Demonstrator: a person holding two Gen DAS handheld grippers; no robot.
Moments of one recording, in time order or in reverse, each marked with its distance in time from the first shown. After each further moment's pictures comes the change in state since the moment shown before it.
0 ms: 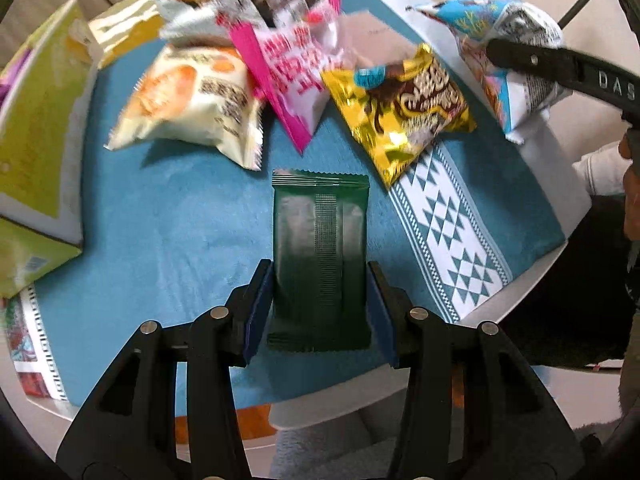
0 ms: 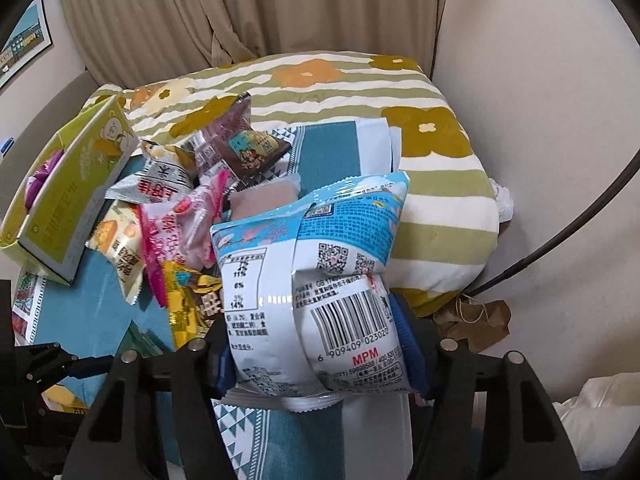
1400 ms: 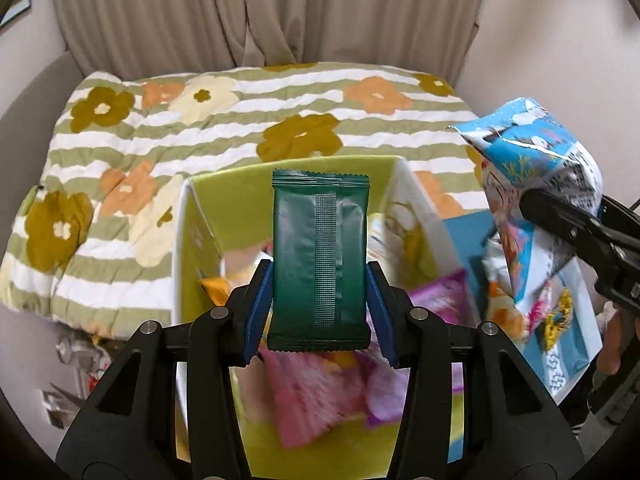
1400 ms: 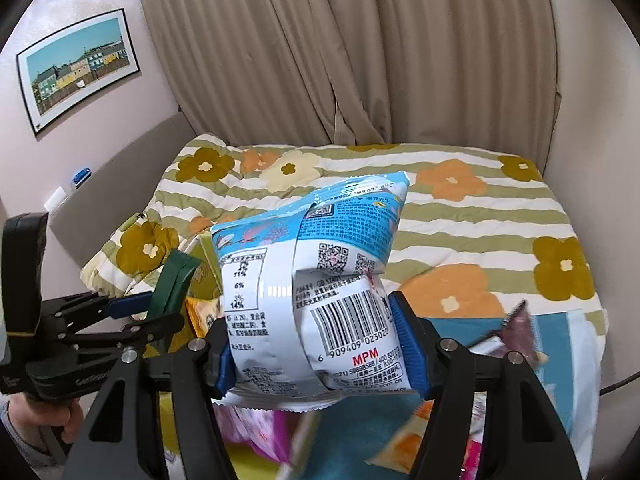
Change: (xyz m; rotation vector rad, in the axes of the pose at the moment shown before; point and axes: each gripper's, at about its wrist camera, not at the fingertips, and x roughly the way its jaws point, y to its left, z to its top) left arm -0.153 0.384 0.117 -0.199 -0.310 0.083; right arm -0.014 0.311 0.185 -0.095 -0.207 0.238
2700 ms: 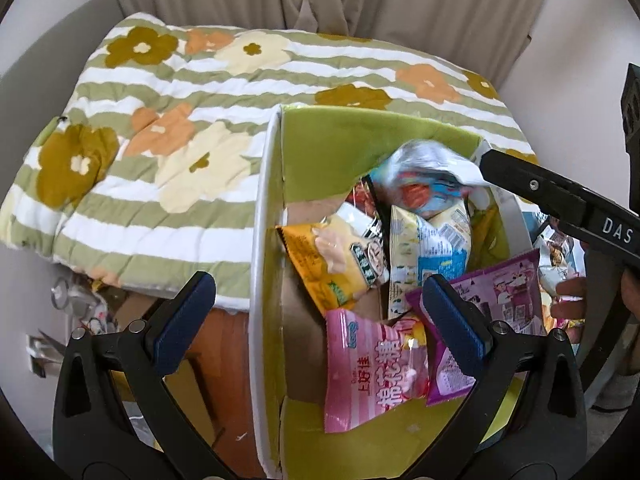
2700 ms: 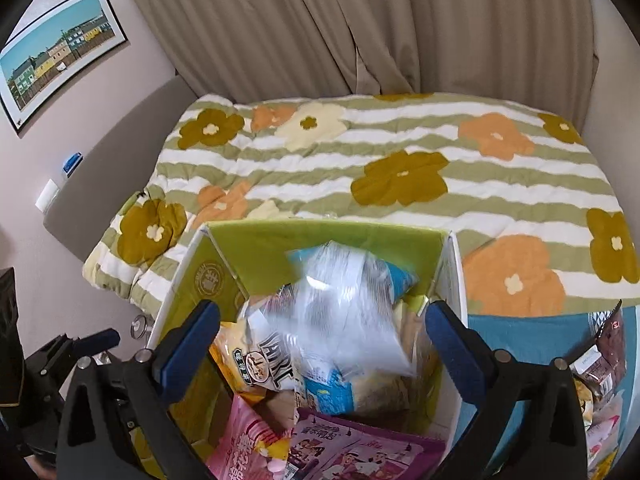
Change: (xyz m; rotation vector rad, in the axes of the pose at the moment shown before) left arm 0.013 0.079 -0.045 -0.176 0.075 0.049; right arm 0.111 0.050 0.018 0.038 0.148 0.073
